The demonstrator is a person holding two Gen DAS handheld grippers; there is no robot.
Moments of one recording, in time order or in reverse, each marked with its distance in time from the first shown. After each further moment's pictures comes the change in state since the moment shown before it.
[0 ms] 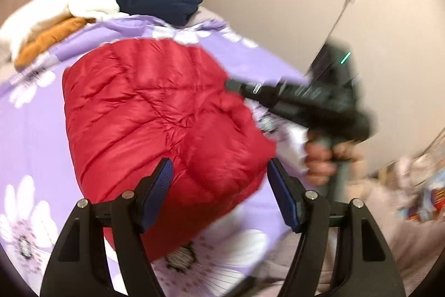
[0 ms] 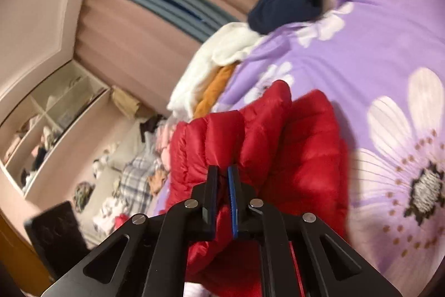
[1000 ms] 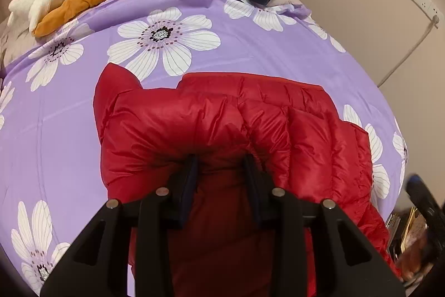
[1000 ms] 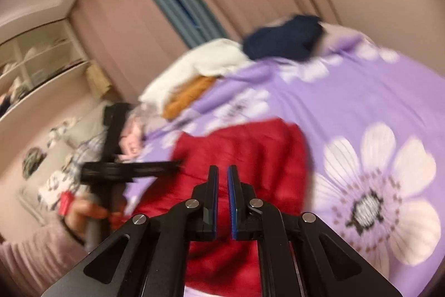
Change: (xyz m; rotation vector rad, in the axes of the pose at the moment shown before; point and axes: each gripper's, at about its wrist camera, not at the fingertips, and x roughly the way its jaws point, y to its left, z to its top) left arm 0.101 0.113 0.071 -0.166 0.145 0.270; right arm -0.038 0.086 -0.021 -0.357 -0.057 -0.188
